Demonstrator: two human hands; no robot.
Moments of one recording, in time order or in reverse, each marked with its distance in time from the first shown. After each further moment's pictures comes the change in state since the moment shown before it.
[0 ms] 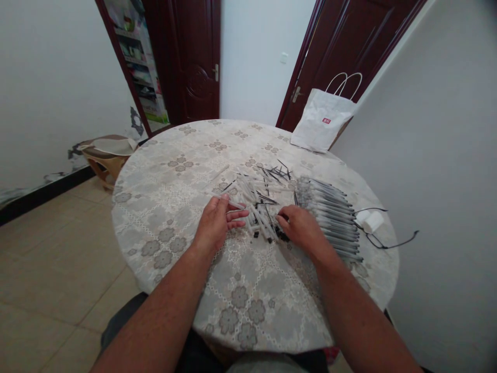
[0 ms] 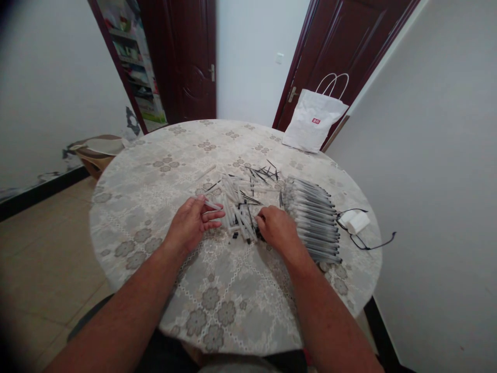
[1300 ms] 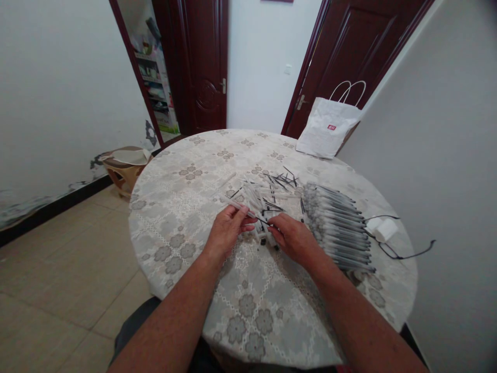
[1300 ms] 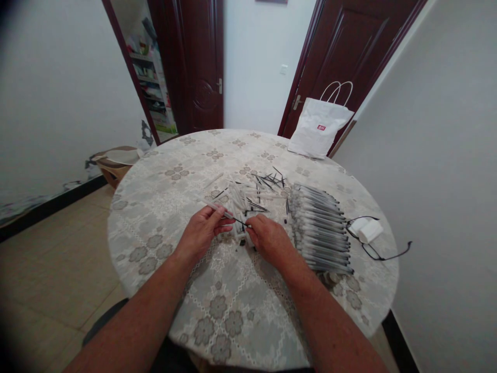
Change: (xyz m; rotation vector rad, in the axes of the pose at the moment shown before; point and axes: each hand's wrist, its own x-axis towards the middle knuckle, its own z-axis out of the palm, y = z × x) left_hand -0.003 -0.003 0.002 0.099 -0.086 0.054; right_hand -0.004 -0.027 0.009 0.224 0.089 -0.307
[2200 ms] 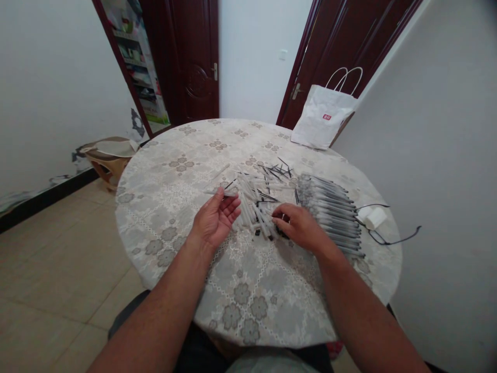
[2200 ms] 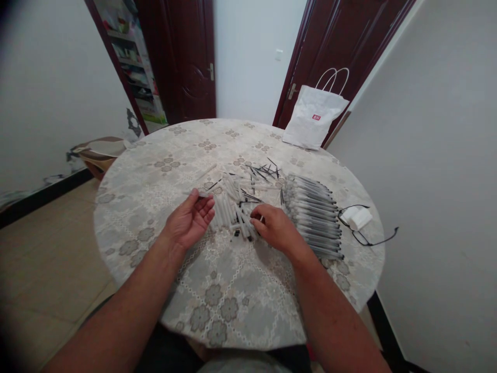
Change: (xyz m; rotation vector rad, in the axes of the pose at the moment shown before) left_hand 0.007 0.019 -0.010 -0.549 0.107 -0.181; right_hand -0.006 0.018 -0.022 0.250 0.014 0.114
